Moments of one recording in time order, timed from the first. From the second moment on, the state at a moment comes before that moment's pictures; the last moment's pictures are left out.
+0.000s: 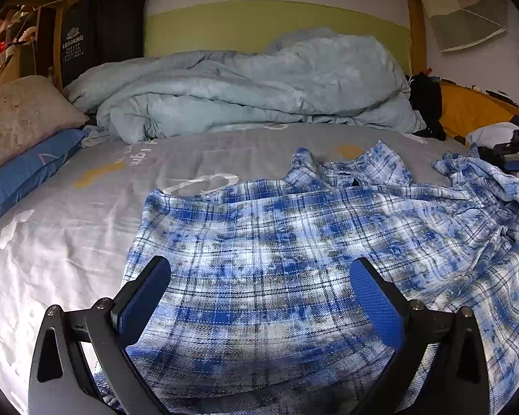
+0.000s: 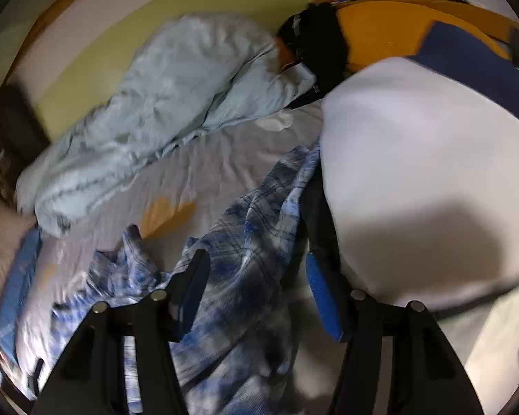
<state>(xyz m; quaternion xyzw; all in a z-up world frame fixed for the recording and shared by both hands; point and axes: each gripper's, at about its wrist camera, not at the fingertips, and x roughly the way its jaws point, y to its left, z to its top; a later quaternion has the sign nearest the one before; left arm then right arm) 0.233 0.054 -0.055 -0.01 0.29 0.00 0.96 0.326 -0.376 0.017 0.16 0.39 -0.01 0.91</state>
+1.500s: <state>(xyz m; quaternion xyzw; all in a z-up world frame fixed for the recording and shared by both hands) 0.242 0.059 -0.063 -0.02 0.31 0.00 0.95 0.303 -0.348 0.017 0.18 0.39 0.03 0.90</state>
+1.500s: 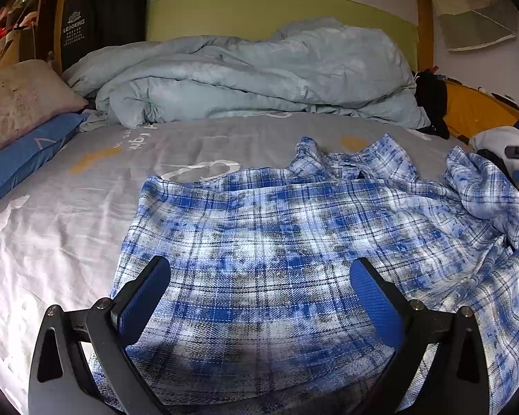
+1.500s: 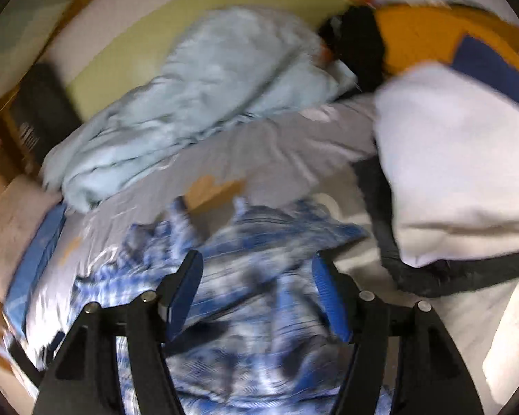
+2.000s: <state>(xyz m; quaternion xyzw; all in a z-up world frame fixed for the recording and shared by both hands) 0.243 0.060 -0.064 -0.03 0.31 0.00 0.95 0.338 -0.370 -0.026 0.27 0.39 0.00 0.88</state>
